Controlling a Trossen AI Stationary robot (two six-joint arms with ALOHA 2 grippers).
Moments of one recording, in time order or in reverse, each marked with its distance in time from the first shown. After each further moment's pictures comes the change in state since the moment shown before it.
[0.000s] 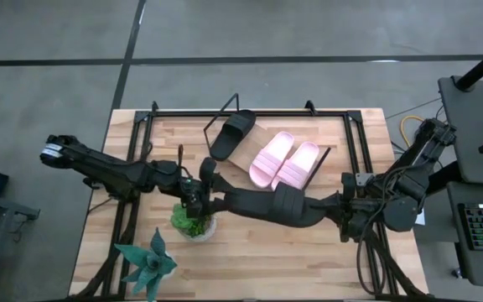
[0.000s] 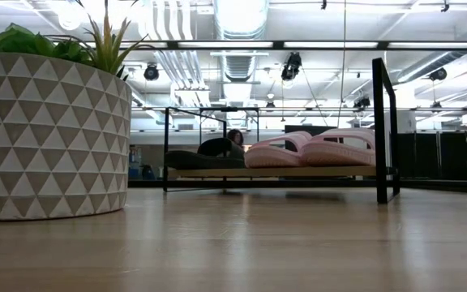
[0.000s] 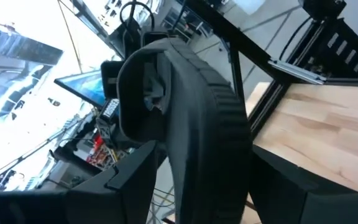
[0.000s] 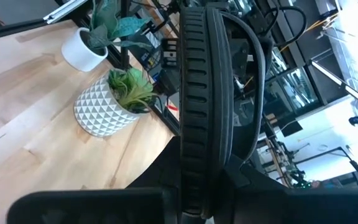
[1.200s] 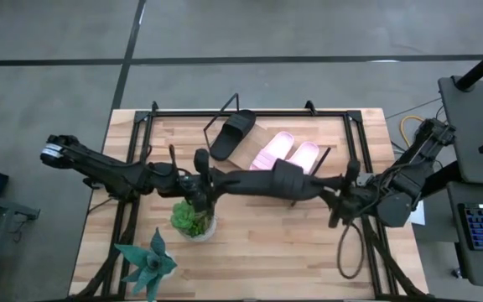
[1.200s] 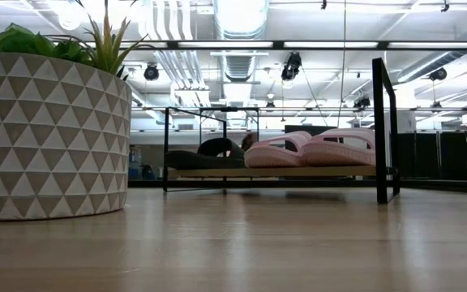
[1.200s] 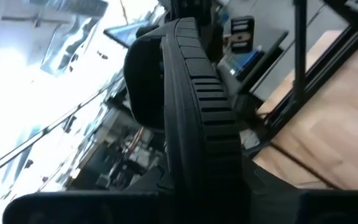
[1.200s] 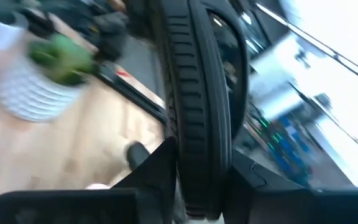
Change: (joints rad) left arm -0.004 0.000 0.005 0.035 -0.327 0.028; right arm -0.004 0.002 -0.001 0.020 0.275 0.116
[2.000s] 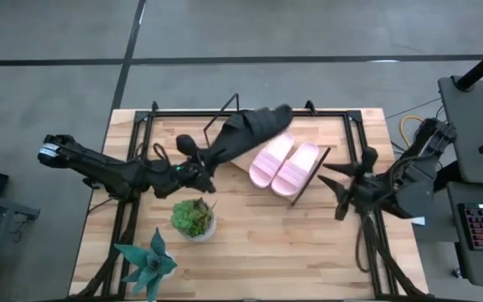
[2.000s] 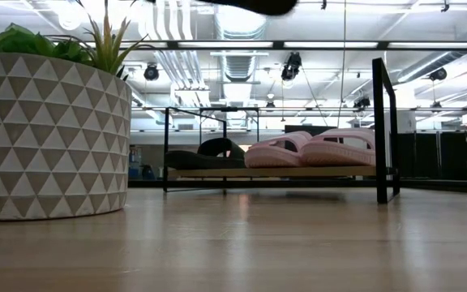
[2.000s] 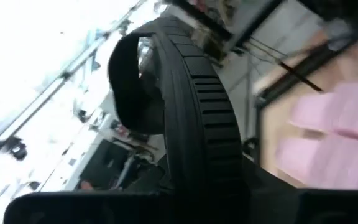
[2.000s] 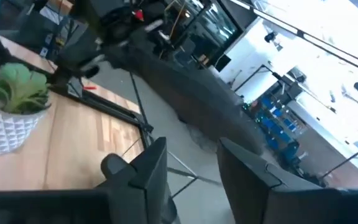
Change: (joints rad) left arm 0.005 -0.039 -0.003 -0.054 -0.503 0.045; right arm 0.008 -0.003 0.129 0.000 0.120 0.009
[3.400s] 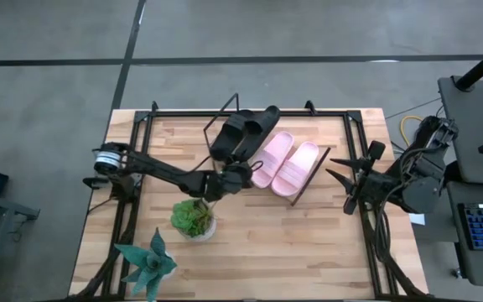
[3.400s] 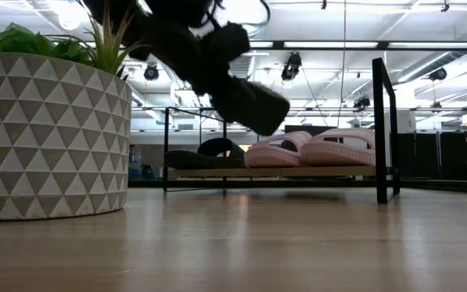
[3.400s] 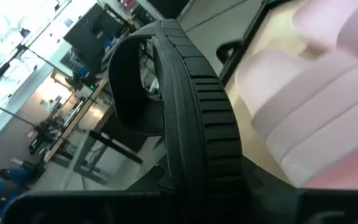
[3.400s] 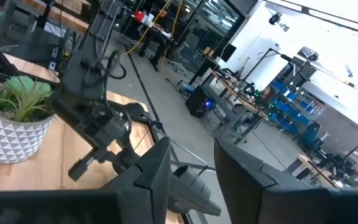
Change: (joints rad) left arm 0.149 0.598 0.104 0.052 -0.228 -0.658; right arm 0.000 -0.072 0.019 -0.225 0.001 0.266
